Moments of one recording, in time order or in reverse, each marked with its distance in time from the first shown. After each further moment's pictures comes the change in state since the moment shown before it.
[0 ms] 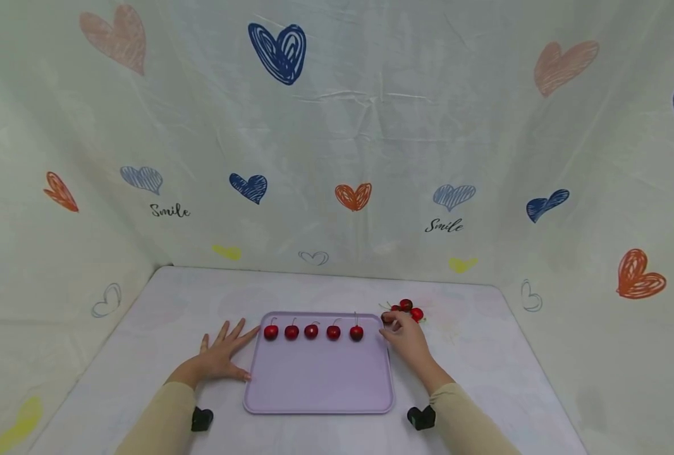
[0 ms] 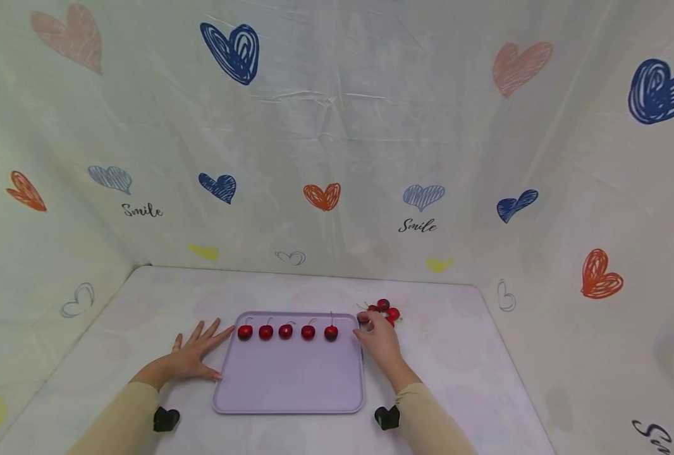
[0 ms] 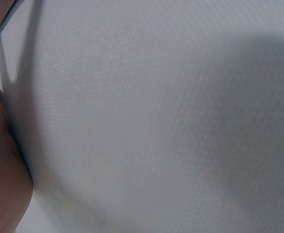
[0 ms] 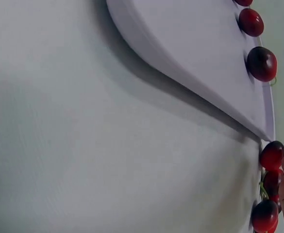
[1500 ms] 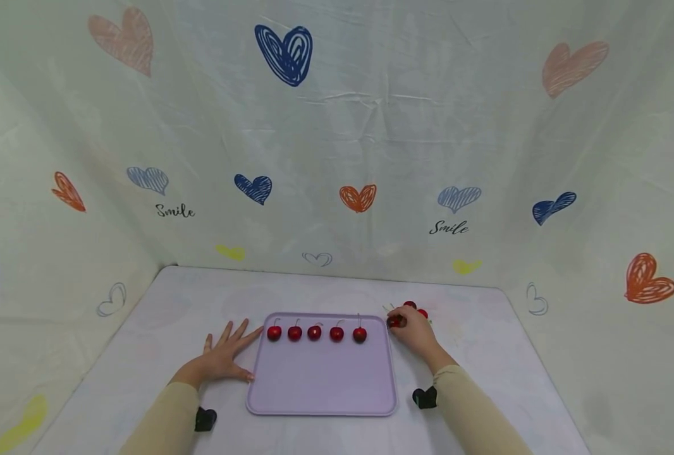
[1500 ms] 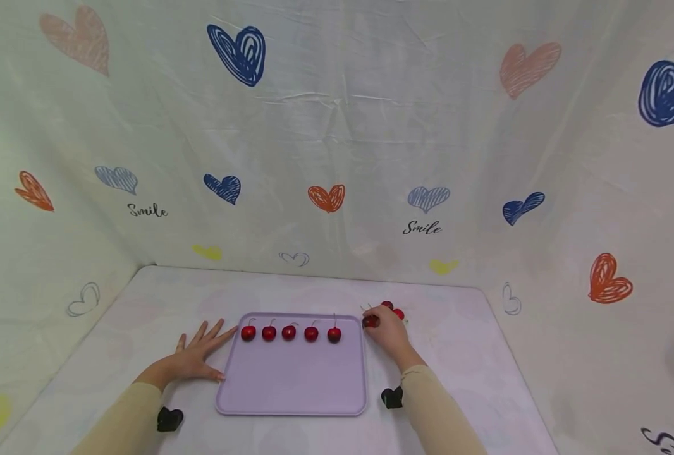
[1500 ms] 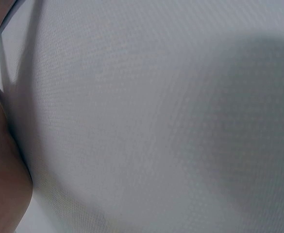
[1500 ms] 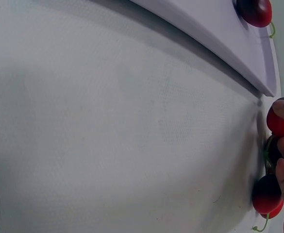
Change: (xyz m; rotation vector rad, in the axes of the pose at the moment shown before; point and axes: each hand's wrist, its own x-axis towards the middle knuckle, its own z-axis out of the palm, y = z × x) left_hand -0.004 0.008 -0.007 -0.020 -0.005 -0.004; right_hand 0.030 0.013 -0.010 -0.162 -0.125 0.041
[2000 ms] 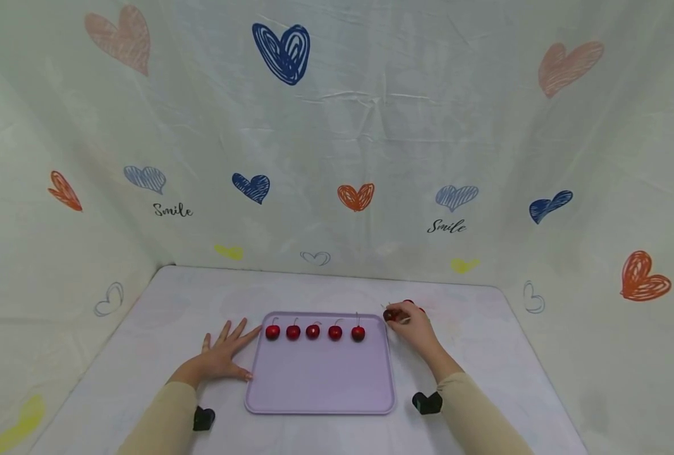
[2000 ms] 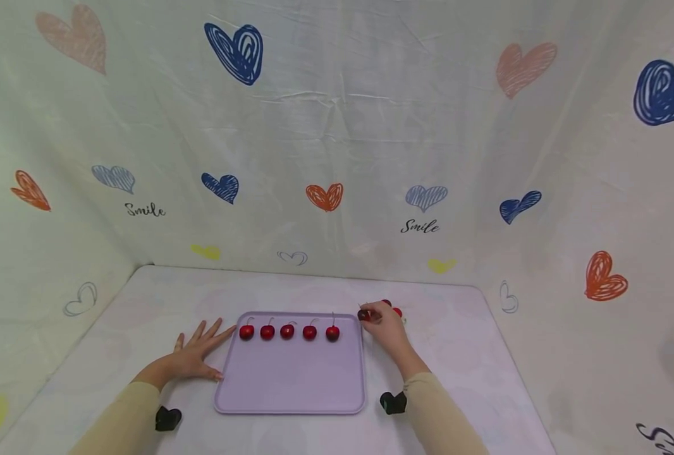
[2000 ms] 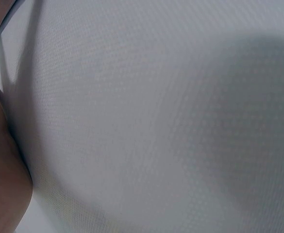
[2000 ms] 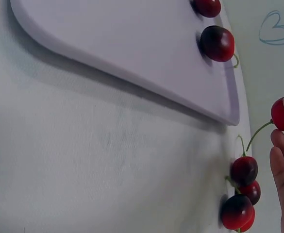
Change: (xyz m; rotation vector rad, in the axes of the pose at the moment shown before) left_hand 0.003 -0.008 0.005 0.013 0.000 0.008; right_hand -0.011 -0.015 -0.010 0.243 0.107 -0.107
